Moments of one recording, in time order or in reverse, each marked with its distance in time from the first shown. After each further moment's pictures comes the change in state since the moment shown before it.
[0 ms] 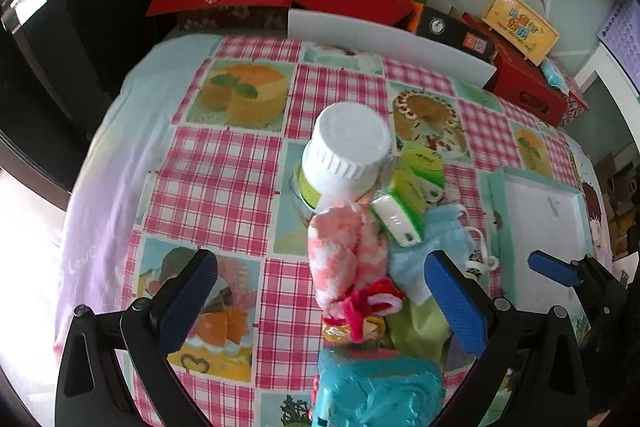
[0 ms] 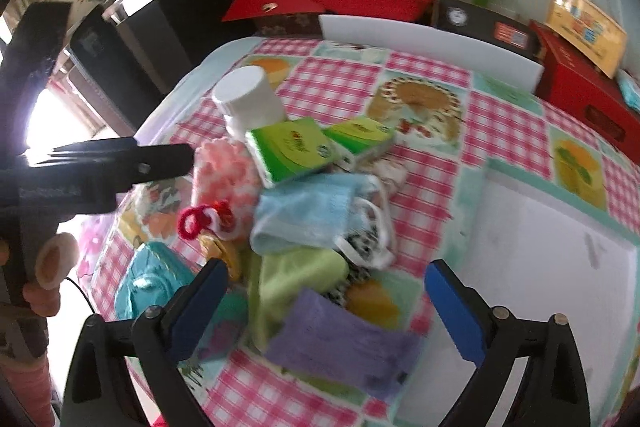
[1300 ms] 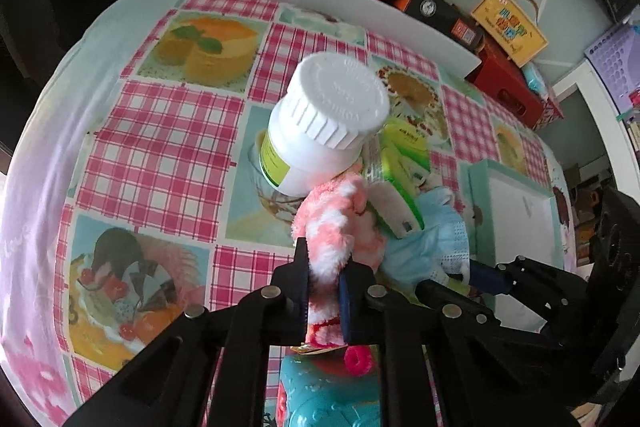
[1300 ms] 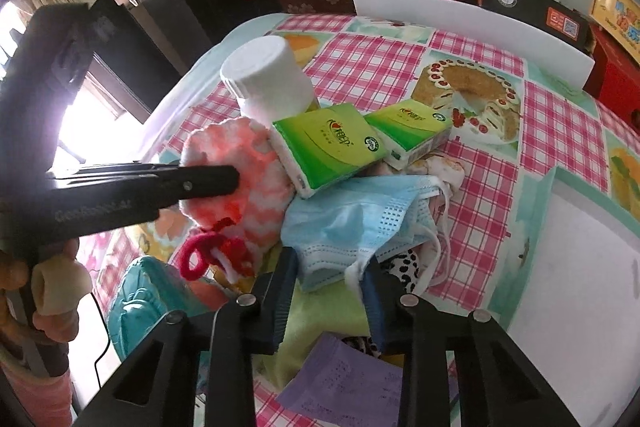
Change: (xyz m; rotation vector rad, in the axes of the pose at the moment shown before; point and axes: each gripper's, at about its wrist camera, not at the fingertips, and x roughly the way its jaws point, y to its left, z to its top) left arm 0.031 0.005 -0.002 -0.066 0.058 -0.179; right arm 0.037 -0.005 0.006 -0.017 0.071 0.101
